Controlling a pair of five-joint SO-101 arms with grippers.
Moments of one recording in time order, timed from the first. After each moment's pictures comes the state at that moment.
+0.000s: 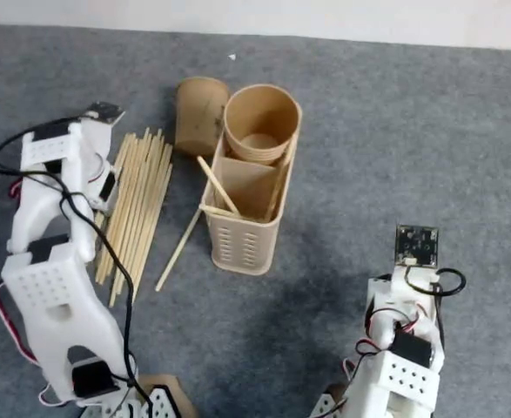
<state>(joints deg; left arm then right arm) -22.9 39.8 -15.0 76.1 -24.6 16.0 -77.6 96.0 37.0 19.7</state>
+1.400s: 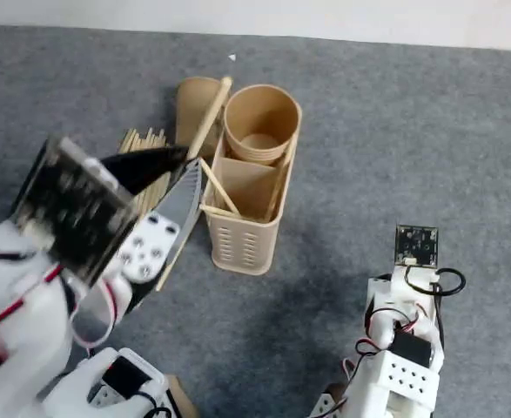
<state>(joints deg) 28.4 -45.7 -20.8 92.9 -8.0 16.0 -77.6 96.0 37.0 19.7</state>
